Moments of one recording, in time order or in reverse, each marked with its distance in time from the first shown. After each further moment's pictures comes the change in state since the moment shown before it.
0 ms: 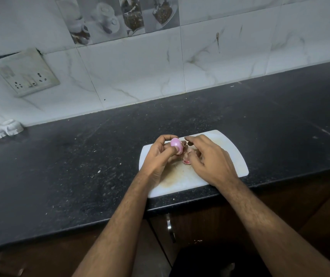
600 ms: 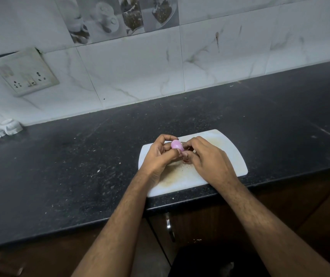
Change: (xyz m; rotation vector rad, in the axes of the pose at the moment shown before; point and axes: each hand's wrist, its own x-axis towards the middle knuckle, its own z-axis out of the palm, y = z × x) left_hand -0.001 -0.001 -0.004 0.074 -0.040 0.000; right_hand -0.001 0.004 0.004 -0.032 0.002 -0.124
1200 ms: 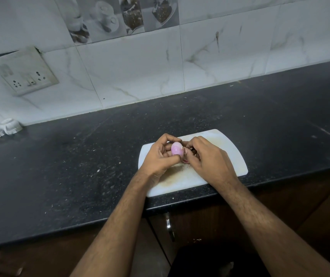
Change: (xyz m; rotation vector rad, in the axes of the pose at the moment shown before) left_hand -0.002 0.000 -0.001 0.087 -0.049 0.056; right_hand 0.001 -0.003 -0.002 -0.068 0.010 0.040
